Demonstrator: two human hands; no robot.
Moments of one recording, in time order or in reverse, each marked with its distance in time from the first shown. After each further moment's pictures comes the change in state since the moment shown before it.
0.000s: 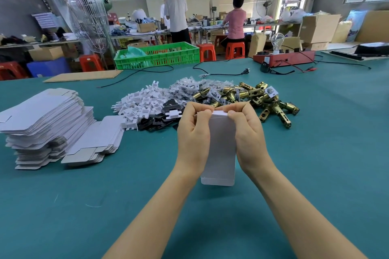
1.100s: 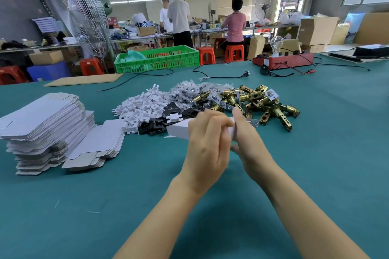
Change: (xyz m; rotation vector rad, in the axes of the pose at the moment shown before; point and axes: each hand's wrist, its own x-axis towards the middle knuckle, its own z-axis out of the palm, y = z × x) left_hand -0.011 -0.009 0.000 0.534 -0.105 0.818; right_hand 0.006 0.001 -0.005 -0.039 -0.049 0.332
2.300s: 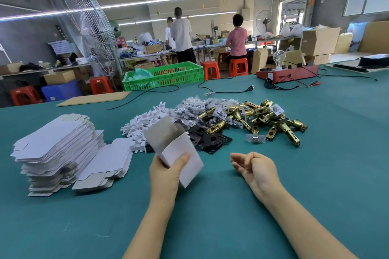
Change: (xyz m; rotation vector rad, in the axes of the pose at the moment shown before) left_hand -0.040 -0.080 -0.044 -0.413 0.218 -1.030; right_hand 0.034 0.061 -0.028 0.237 0.182 0.131
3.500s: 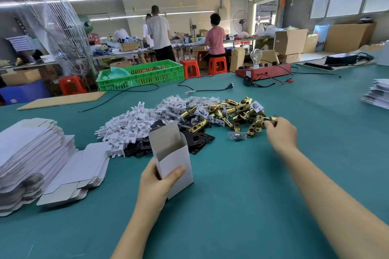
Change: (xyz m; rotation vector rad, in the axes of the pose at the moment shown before) left_hand -0.005 -0.009 -0.001 0.100 -0.253 -0.065; right_hand 0.073 -0.074 -0.072 -1.050 0.541 -0.300
